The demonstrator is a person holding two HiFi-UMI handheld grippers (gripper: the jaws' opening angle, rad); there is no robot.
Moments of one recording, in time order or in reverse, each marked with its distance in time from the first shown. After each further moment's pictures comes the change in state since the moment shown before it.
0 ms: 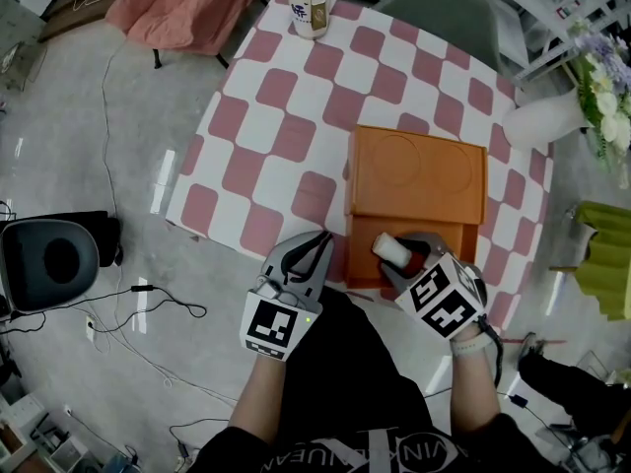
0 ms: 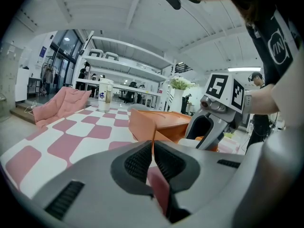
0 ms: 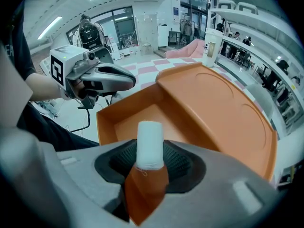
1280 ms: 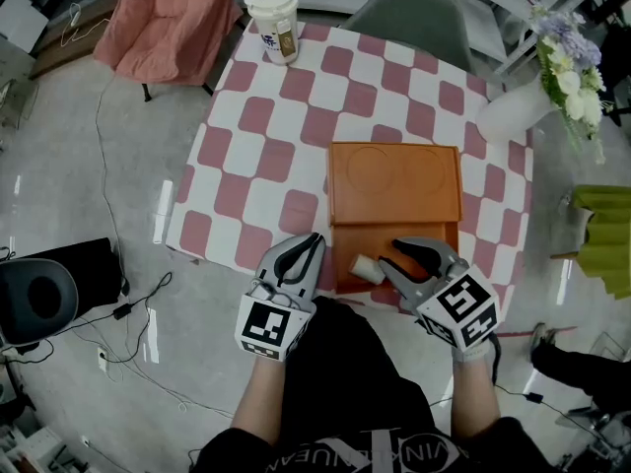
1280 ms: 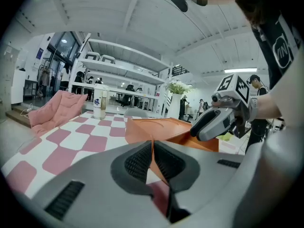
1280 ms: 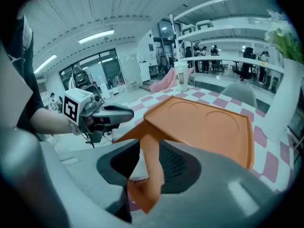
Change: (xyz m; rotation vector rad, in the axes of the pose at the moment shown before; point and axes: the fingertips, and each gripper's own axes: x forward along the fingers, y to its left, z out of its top) left arm 0.008 -0.002 0.026 0.017 -0.027 -0.029; right arm -0.063 -0.014 0.022 0.251 -0.424 -0.047
